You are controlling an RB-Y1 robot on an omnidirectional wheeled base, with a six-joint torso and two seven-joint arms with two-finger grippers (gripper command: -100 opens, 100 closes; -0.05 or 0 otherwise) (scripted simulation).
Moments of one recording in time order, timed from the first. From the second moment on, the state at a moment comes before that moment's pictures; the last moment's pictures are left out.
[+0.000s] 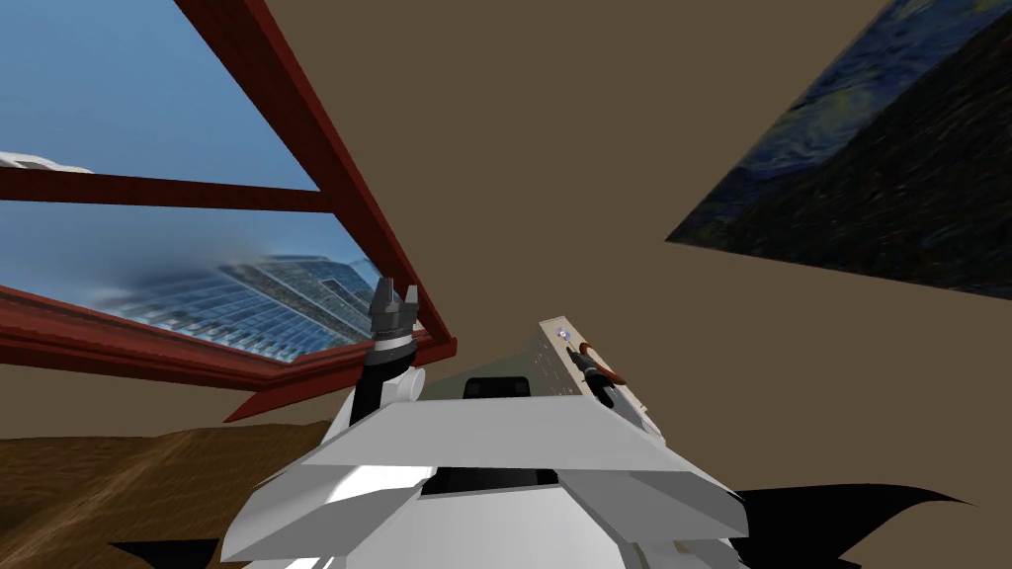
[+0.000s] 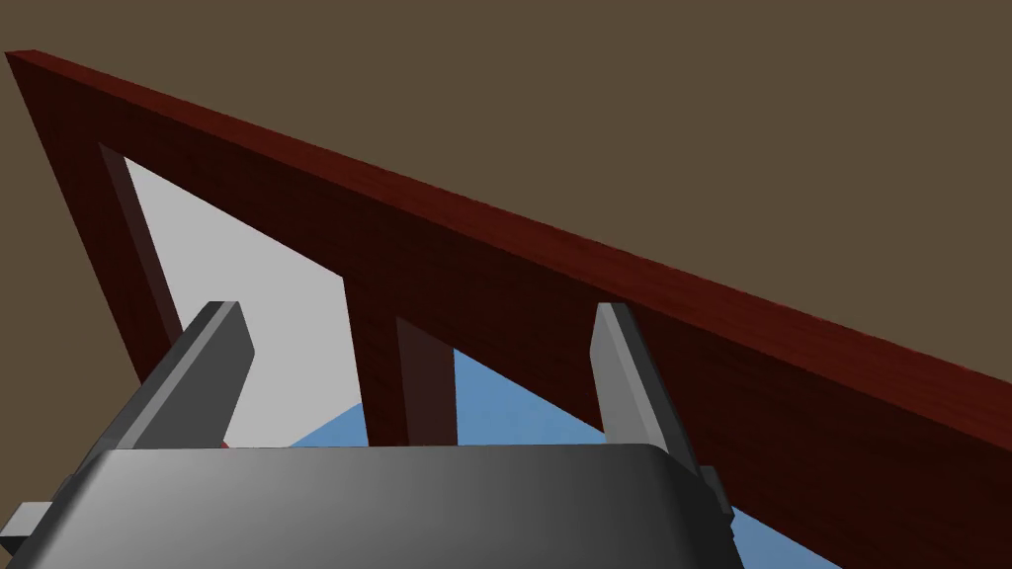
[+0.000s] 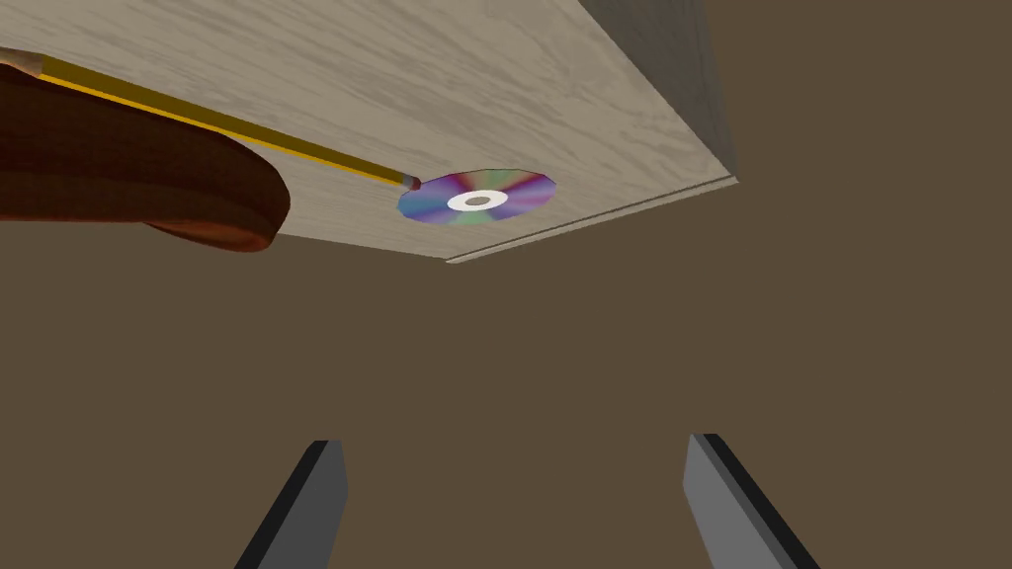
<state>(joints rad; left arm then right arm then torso) 0.53 0.00 0.02 -2.25 -0.05 -0.57 0.00 0.38 -0.44 -0.05 -1.30 0.57 -0.06 0.35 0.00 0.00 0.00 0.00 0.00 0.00</state>
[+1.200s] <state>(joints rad) 0.54 0.00 0.02 -2.25 -0.05 -0.57 0.00 0.38 -0.51 -0.09 -0.99 0.75 -0.01 0.42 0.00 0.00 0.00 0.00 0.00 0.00</state>
